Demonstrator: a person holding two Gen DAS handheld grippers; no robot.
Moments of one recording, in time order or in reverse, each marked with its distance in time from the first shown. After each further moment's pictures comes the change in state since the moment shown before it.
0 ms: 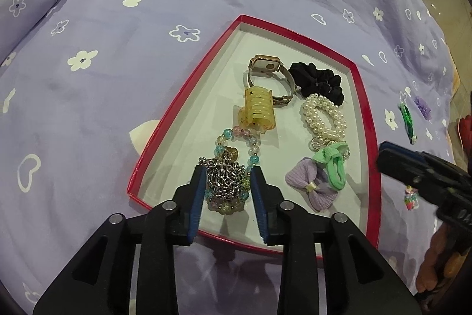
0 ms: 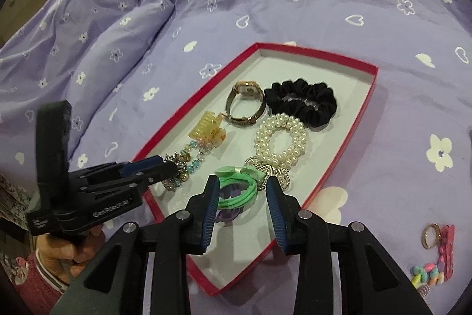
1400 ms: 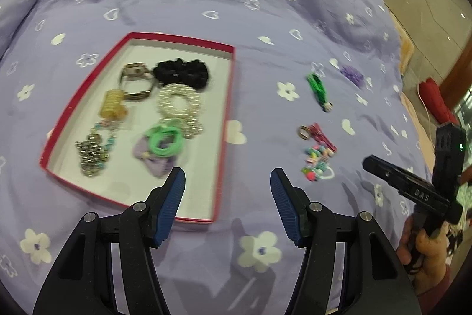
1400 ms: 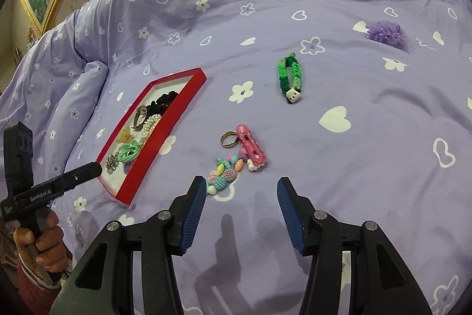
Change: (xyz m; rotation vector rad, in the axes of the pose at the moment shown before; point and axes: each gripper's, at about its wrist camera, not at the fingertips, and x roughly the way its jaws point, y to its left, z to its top) left arm -0.054 -0.138 -0.035 0.168 -0.015 -0.174; right arm -0.148 -0.138 -0.109 0.287 -0.159 -0.194
